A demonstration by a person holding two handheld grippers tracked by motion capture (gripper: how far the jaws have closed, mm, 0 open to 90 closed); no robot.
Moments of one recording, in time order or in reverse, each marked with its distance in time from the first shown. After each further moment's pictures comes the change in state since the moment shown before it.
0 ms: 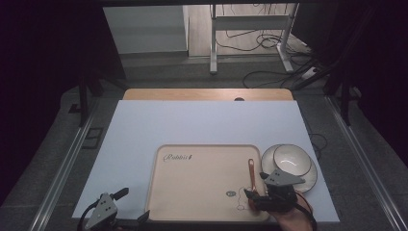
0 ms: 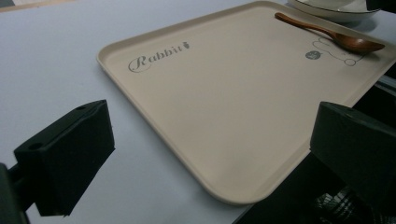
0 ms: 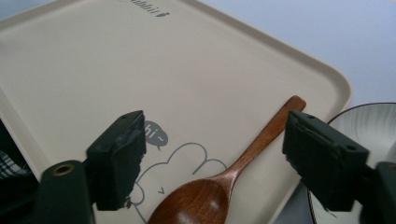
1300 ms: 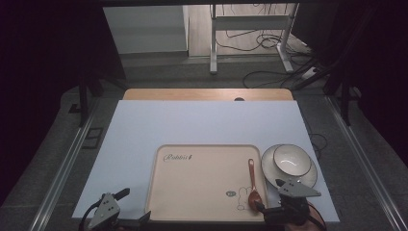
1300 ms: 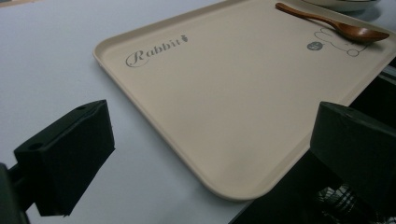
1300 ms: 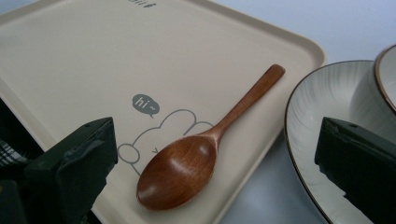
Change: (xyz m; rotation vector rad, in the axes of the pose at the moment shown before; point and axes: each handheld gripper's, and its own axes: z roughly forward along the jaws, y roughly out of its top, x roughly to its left) left arm -0.002 0.001 0.003 0.030 0.000 0.019; right arm -0.003 -0.029 -0.024 -0.023 -0.037 0.054
